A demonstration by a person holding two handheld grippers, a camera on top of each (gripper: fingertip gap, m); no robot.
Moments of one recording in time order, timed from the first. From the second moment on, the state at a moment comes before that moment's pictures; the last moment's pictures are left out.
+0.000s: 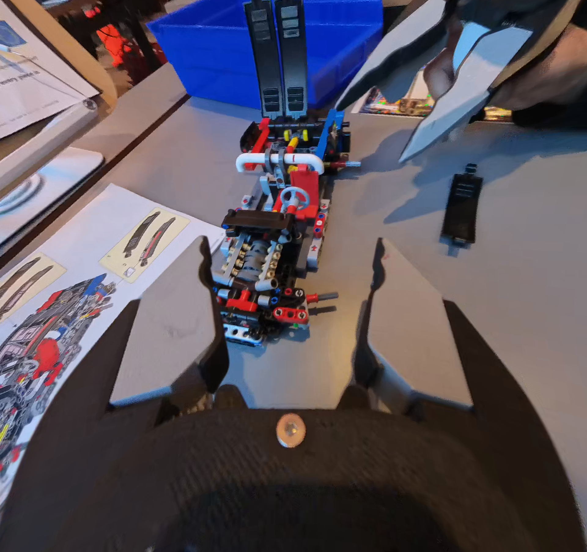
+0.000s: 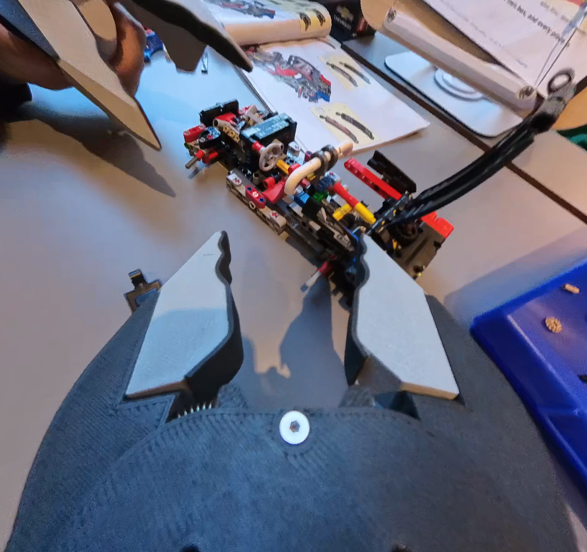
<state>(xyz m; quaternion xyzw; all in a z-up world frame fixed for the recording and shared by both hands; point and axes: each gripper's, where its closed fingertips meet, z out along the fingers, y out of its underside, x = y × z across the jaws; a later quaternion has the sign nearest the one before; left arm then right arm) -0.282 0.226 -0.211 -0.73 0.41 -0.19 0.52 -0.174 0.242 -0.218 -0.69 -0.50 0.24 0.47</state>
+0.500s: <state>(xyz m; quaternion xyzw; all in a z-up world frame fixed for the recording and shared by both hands) -0.273 0.224 -0.215 -0.73 0.38 -0.27 0.50 -0.192 0.245 -0.195 -0.62 -0.49 0.32 0.52</state>
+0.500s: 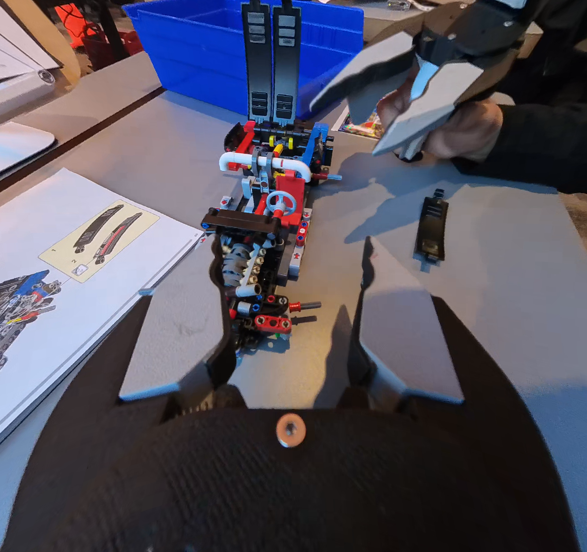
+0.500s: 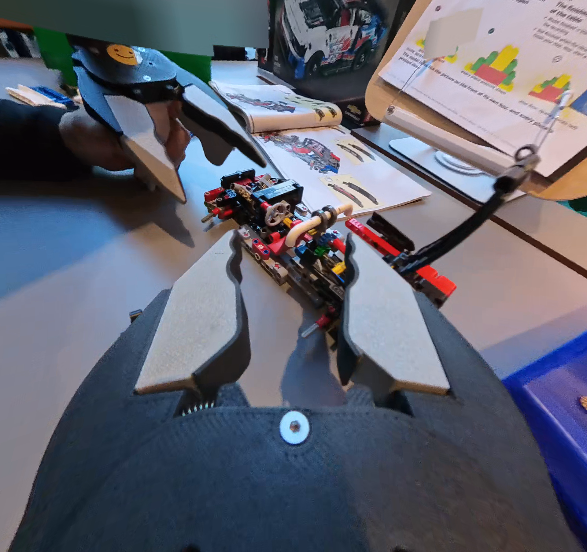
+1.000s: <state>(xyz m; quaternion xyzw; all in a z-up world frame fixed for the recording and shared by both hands) -0.264 0.213 -0.215 -0.72 0.41 -0.24 0.50 -0.194 0.246 -0.205 -0.62 -0.50 0.29 0.54</state>
